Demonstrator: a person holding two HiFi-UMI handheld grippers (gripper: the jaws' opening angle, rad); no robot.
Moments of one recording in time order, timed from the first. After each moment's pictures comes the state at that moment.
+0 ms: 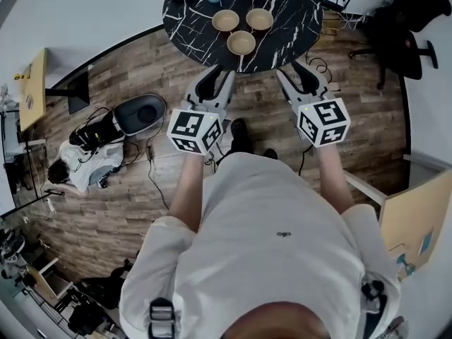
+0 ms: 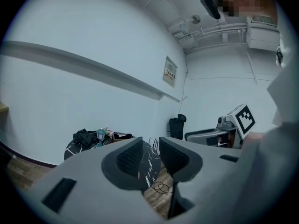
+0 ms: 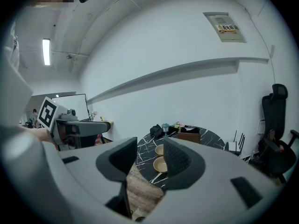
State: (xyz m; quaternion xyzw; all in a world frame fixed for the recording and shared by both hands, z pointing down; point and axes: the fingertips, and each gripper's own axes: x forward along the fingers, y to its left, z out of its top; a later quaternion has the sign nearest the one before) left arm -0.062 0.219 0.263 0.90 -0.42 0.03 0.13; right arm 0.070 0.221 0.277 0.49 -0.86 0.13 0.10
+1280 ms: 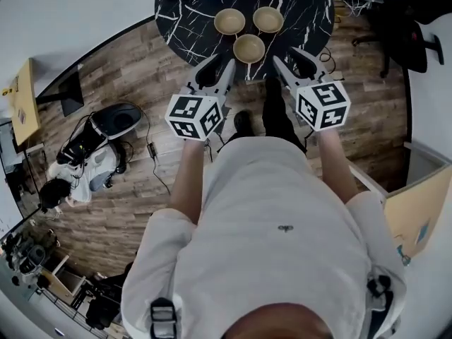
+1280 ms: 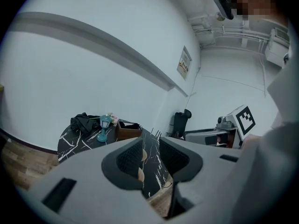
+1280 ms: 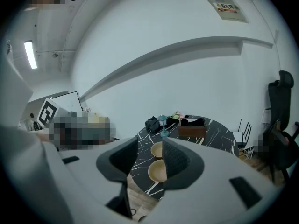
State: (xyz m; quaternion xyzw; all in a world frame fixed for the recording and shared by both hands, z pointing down) left arm -0.083 0.088 0.324 0.89 -0.40 0.06 0.23; right arm 0.041 0.091 0.328 0.49 -0.84 0.20 0.14
